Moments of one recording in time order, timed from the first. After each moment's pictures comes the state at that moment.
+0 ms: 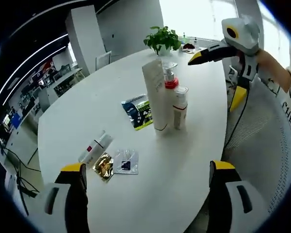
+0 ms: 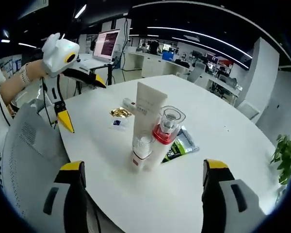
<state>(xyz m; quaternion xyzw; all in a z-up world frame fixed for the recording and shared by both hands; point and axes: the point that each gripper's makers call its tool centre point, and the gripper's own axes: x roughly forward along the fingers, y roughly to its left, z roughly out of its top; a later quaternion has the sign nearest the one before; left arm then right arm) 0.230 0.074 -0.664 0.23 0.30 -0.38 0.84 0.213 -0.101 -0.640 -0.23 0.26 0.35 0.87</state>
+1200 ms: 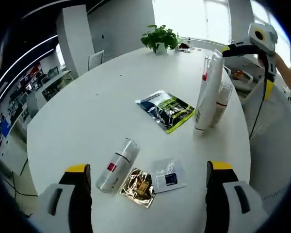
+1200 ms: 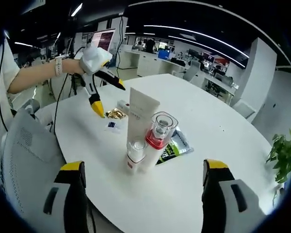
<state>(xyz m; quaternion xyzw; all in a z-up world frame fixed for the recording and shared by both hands) 0.348 0.096 -0.699 0.22 0.31 -0.45 0.81 0.222 -0.106 -0.631 -0.22 0.27 0.33 0.88</state>
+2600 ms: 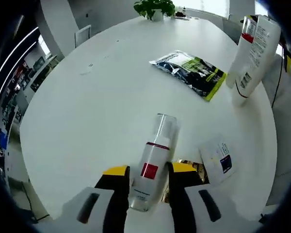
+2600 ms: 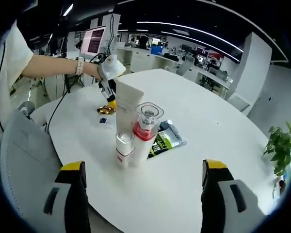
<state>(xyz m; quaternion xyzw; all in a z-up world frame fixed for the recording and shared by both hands) 0.394 0.110 -0.759 0.32 0.39 -0.45 0.74 0.231 -0.126 -0.634 -0.21 0.28 0.30 0.89</state>
